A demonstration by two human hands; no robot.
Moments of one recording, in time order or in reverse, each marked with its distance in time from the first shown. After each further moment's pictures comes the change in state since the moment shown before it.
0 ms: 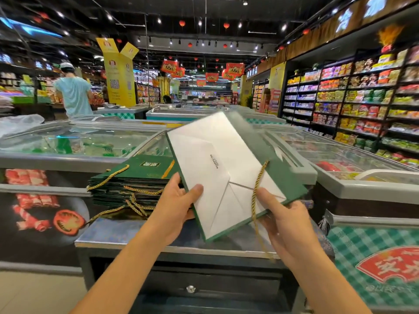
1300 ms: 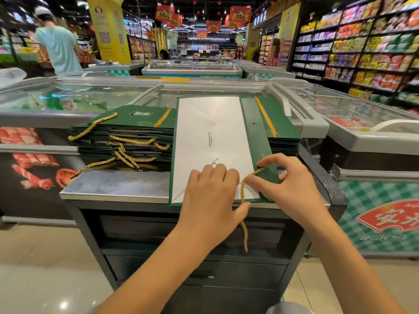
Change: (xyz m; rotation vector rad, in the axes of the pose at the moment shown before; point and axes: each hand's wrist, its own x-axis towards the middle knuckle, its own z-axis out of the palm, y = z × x) left_hand -0.045 -0.076 0.042 1.556 -0.057 0.541; right_hand 0.019 0.044 -0.064 -1.119 -0.104 -0.268
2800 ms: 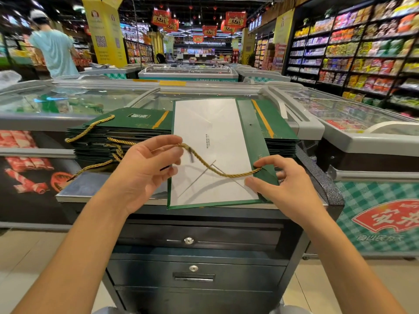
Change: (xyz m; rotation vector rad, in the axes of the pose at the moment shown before) left_hand 0.014 -0.097 -0.047 -1.624 0.032 -0.489; right_hand 0.001 0.004 0.000 0.058 -0.046 0.000
